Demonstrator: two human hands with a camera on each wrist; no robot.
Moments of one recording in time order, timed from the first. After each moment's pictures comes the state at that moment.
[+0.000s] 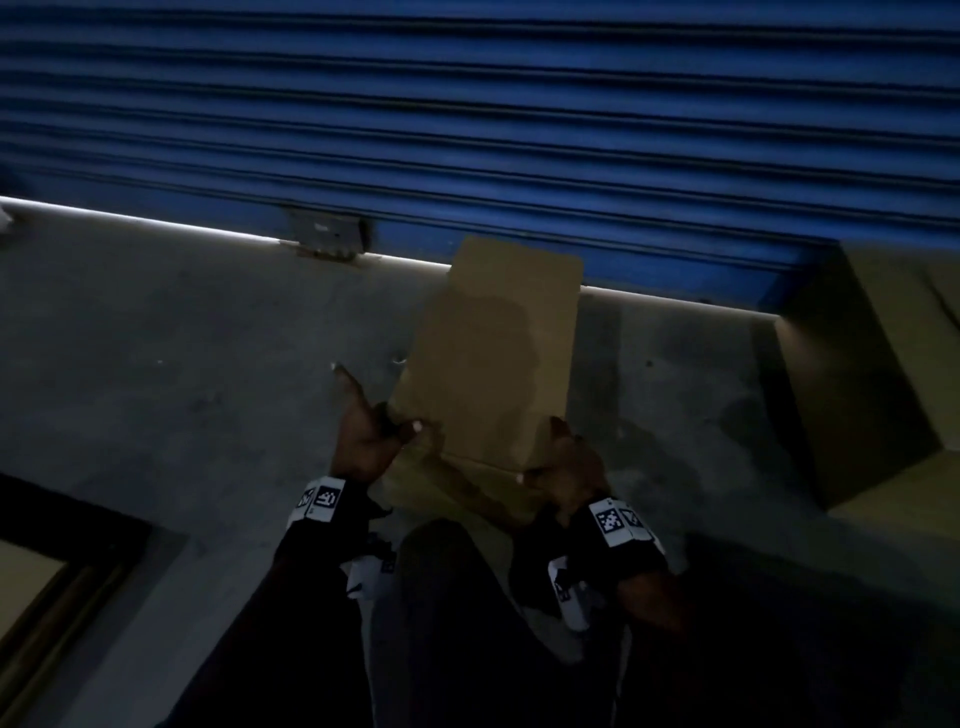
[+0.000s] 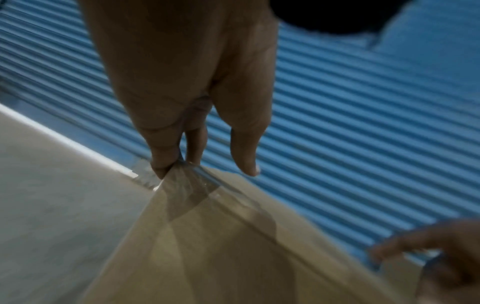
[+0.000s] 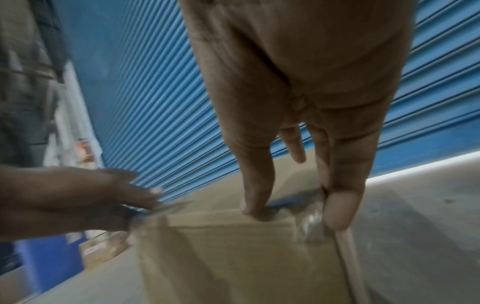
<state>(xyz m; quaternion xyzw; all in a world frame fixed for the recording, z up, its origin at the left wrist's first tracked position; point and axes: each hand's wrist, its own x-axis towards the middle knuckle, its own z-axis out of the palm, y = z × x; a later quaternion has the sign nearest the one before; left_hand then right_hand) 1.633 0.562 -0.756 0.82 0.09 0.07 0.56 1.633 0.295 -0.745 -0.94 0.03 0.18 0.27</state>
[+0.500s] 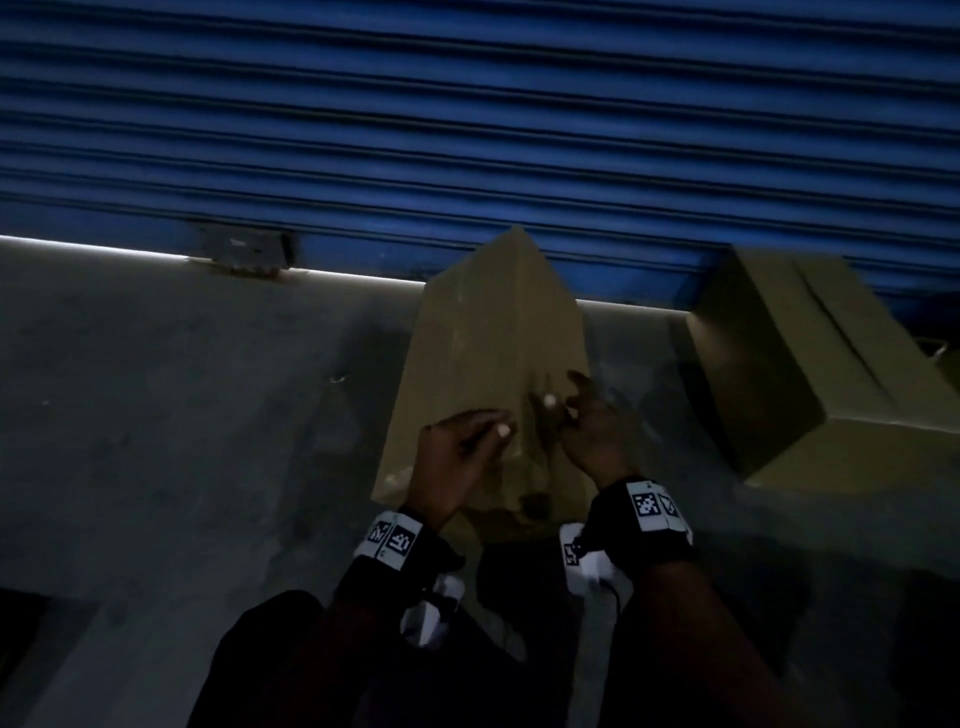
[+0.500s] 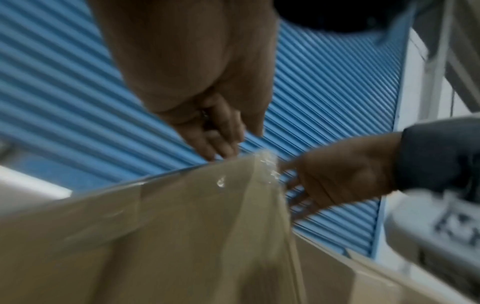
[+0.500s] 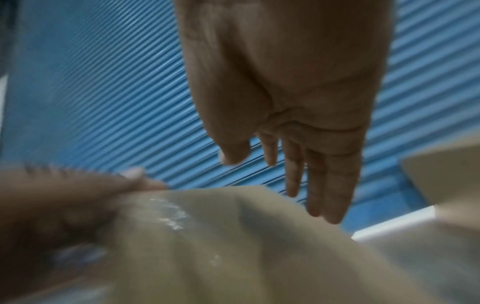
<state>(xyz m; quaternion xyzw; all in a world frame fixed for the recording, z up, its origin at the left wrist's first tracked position) 1.617 0.422 -0.721 0.80 -0.08 0.07 0.59 1.633 0.233 -0.681 -0.92 0.13 0.05 0.36</state>
